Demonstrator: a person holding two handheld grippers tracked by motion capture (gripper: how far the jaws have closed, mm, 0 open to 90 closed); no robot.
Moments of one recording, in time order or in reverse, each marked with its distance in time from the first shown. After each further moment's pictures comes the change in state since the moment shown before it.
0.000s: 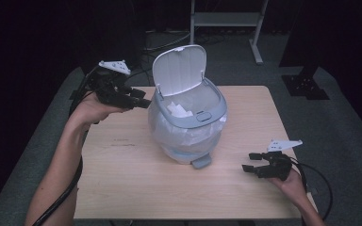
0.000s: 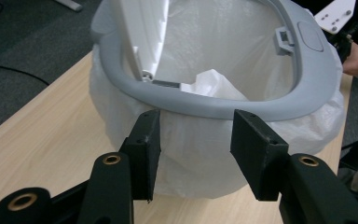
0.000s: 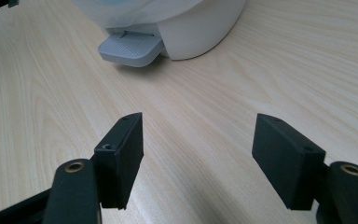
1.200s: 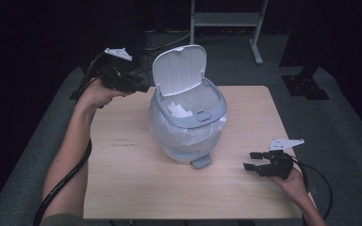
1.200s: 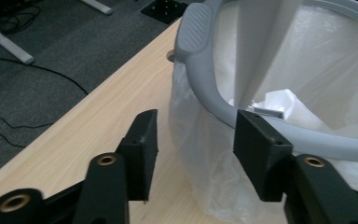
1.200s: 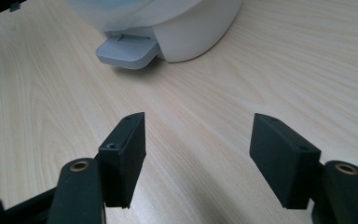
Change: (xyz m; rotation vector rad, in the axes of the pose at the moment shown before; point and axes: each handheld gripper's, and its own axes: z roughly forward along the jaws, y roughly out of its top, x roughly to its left) left arm 0.054 0.014 0.021 -0.009 0.096 -0.014; right arm -0.005 0.000 -0.003 -0.012 0.007 0.007
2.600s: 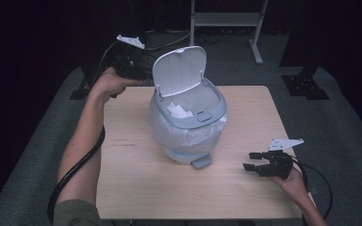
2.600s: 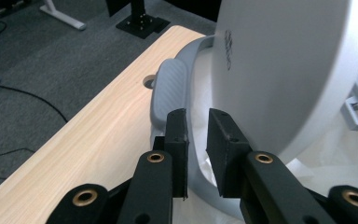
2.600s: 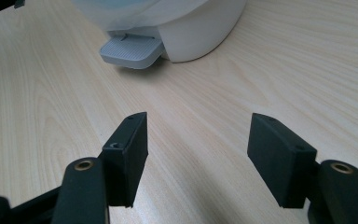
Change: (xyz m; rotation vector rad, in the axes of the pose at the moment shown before) left arm -0.002 0.037 0.017 -0.055 -0.128 0.015; right arm 0.001 0.002 0.001 0.007 0.010 -0.020
